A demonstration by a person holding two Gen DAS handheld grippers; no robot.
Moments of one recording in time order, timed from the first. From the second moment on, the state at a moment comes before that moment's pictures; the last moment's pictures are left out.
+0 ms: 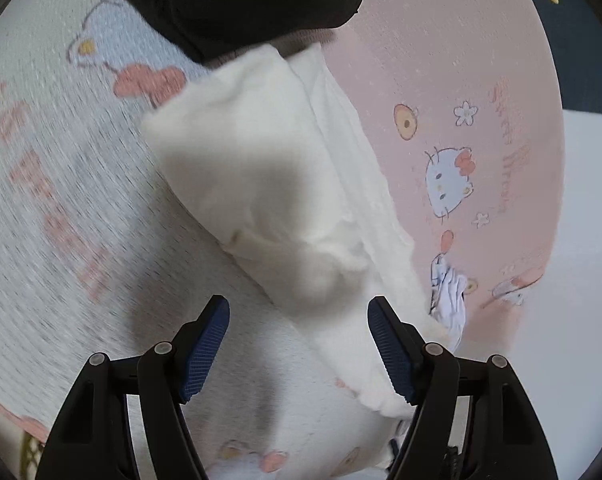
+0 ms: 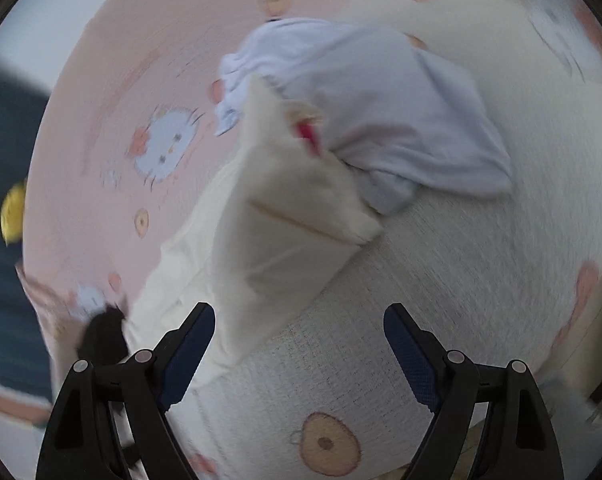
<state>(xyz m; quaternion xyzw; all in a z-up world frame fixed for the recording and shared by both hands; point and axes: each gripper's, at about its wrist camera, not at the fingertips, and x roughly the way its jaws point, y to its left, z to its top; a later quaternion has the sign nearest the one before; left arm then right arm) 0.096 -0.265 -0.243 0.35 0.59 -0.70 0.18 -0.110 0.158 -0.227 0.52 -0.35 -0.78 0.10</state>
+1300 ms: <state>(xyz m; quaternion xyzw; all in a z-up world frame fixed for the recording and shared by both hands) 0.083 -0.208 -0.197 0.38 0.38 -0.79 0.31 -0.091 0.181 -0.223 0.44 -0.31 -0.84 0.09</state>
